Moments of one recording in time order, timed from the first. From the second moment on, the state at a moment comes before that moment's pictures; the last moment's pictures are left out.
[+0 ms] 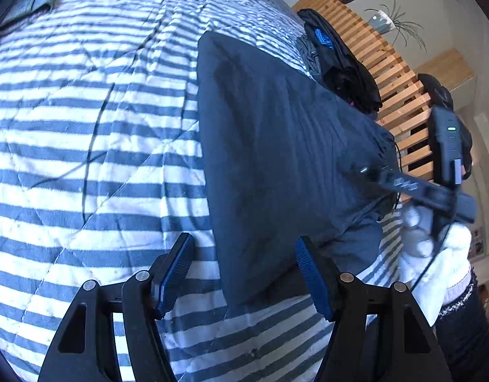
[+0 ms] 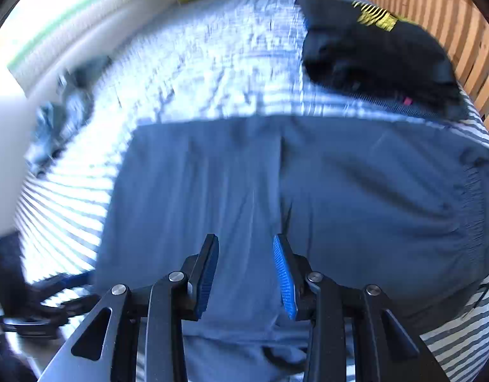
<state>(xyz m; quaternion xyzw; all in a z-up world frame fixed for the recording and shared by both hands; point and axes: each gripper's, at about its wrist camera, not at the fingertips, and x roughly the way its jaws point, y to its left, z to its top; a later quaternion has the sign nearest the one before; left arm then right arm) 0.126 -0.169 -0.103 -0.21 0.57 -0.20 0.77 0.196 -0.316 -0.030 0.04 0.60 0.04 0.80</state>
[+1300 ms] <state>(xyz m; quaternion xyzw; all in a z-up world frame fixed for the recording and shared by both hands) 0.127 -0.145 -0.102 -0.31 0.52 -0.21 0.77 0.324 -0.128 -0.067 -0.10 0.71 0.07 0.70</state>
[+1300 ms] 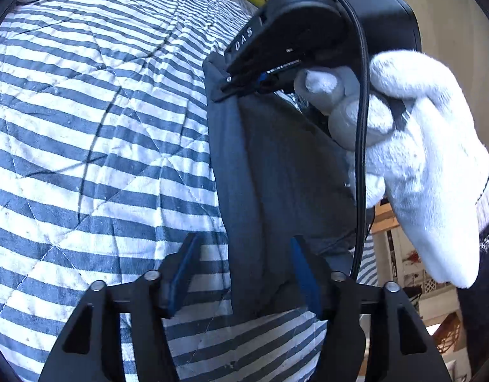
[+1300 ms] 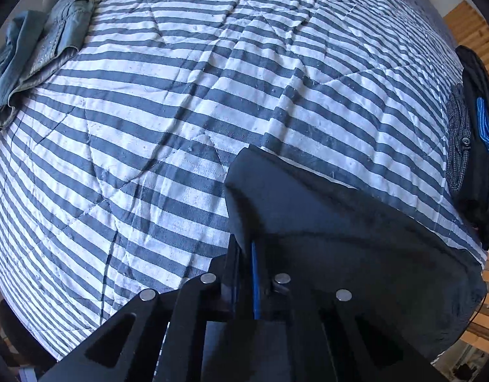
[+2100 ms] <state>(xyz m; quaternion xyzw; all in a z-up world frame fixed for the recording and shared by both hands) 0.093 -0.046 -0.061 -0.37 0.47 -0.18 0.79 0.320 -0.071 0.005 0.02 0.64 0.13 0.76</state>
